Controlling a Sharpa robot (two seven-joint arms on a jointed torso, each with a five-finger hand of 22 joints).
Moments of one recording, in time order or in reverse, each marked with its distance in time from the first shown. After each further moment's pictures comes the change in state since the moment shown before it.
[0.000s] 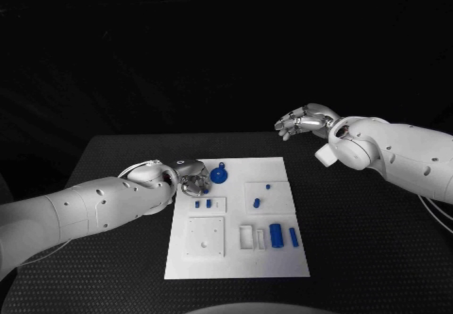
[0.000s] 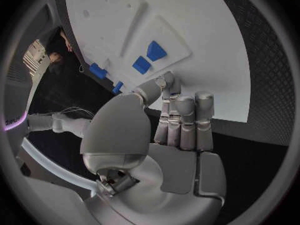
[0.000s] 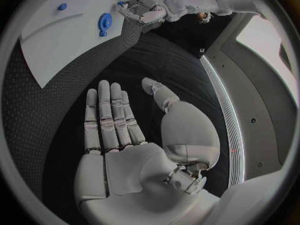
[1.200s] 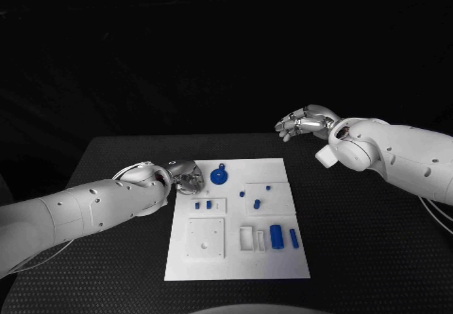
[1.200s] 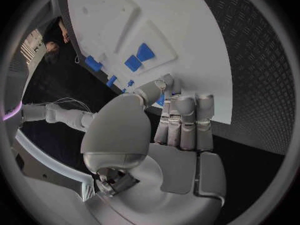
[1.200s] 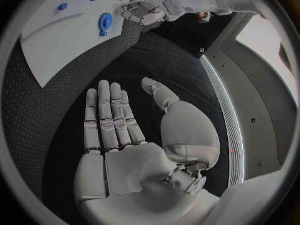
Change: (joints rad) left arm -0.005 -0.019 -0.001 -0.022 0.101 -0.020 -0.006; left_hand -0.010 -0.017 0.003 0.003 -0.007 -0.062 0.029 -0.035 -0.013 -0.030 0.017 -0.022 -0.006 0.000 0.007 0.000 -0.002 -0.001 -0.002 0.002 -0.004 0.000; right arm 0.000 -0.002 0.000 0.000 0.000 0.000 0.000; right_hand 0.000 0.000 0.000 0.000 0.000 0.000 0.000 0.000 0.000 0.000 0.000 0.000 0.000 0.000 0.000 0.000 0.000 0.000 0.000 0.000 0.000 0.001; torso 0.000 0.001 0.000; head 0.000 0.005
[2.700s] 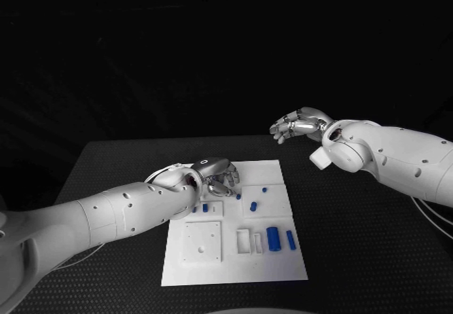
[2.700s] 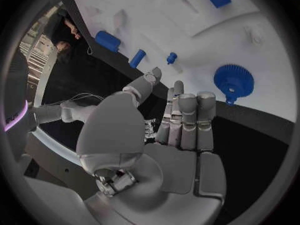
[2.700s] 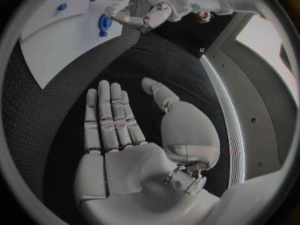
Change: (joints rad) left arm -0.024 0.162 0.052 0.005 -0.034 -0.110 0.073; left_hand -0.069 -0.104 -0.119 0.043 -0.006 -0.066 0.027 -0.015 -0.002 -0.097 0.022 -0.009 -0.026 -0.027 0.041 -0.005 -0.002 -0.011 -0.016 0.020 -0.012 0.008; right arm 0.000 0.010 0.000 -0.004 -0.001 -0.001 0.000; right_hand 0.000 0.000 0.000 0.000 0.000 0.000 0.000 0.000 0.000 0.000 0.000 0.000 -0.001 0.000 0.000 0.000 0.000 0.000 0.000 0.000 0.000 0.000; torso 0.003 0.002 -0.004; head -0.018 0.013
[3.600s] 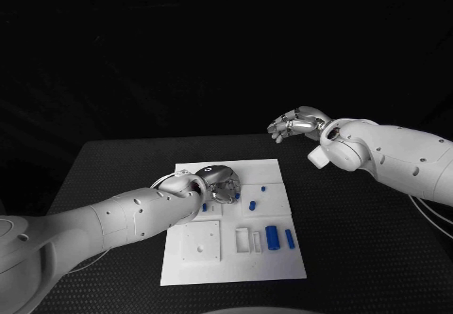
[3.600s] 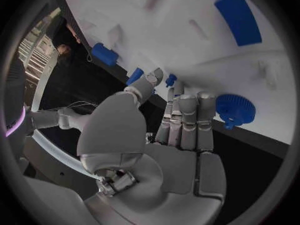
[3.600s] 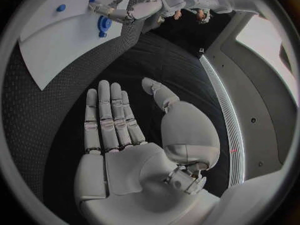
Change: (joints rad) left arm -0.038 0.061 -0.006 -0.082 -0.023 0.041 0.000; left_hand 0.025 0.032 -0.003 -0.014 0.021 0.000 -0.008 0.009 0.003 -0.006 0.006 0.000 0.000 0.000 0.000 0.008 0.000 0.000 -0.002 0.002 0.000 0.005; right arm 0.000 0.000 0.000 0.008 -0.001 -0.002 -0.001; right_hand 0.000 0.000 0.003 0.003 0.000 0.000 0.000 0.000 0.000 0.000 0.000 0.000 0.000 0.000 0.000 0.000 0.000 0.000 0.000 0.000 0.000 0.000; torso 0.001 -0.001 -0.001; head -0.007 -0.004
